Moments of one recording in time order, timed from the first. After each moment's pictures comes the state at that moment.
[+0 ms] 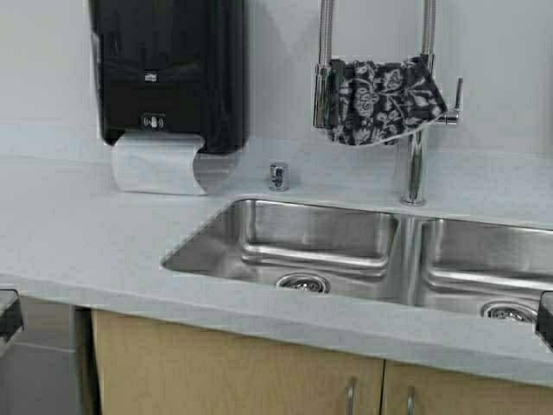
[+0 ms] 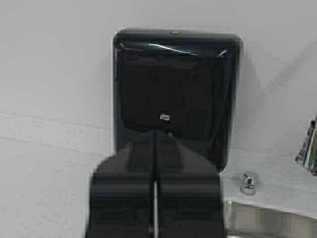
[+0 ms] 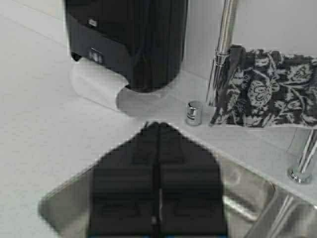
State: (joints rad) left arm -0.01 -1.24 1.29 0.00 -0.23 -0.05; right arm 0.37 -0.49 1.06 -0.09 -0.50 0.05
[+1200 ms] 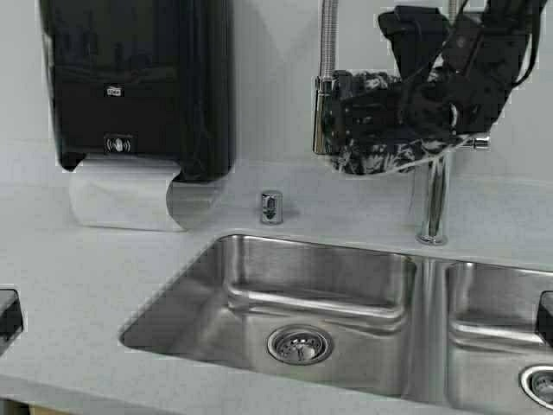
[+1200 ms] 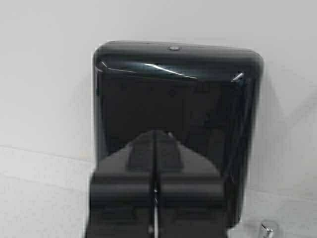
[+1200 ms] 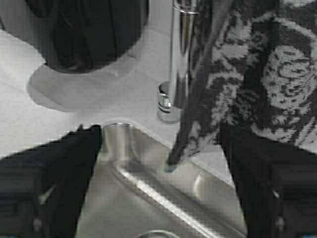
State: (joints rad) left arm -0.01 -1.28 1.31 0.00 -0.23 -0.05; right arm 0.40 0.34 0.83 -0.04 -0.98 0.06
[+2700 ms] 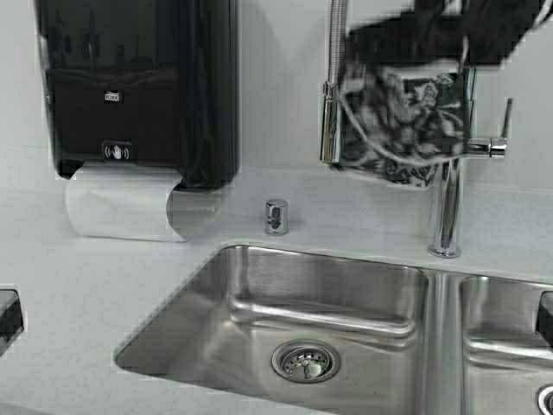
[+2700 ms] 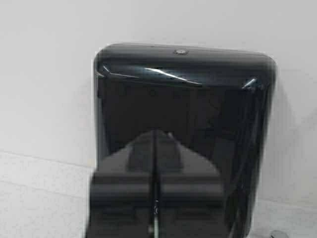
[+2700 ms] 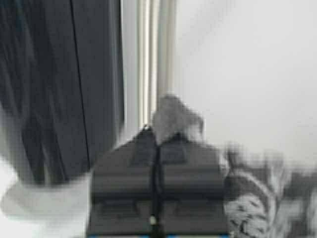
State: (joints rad) left arm -0.01 -1.28 1.31 0.00 -0.23 -0.05; right arm 0.38 0.04 0.81 -0.02 -0.88 -0.03
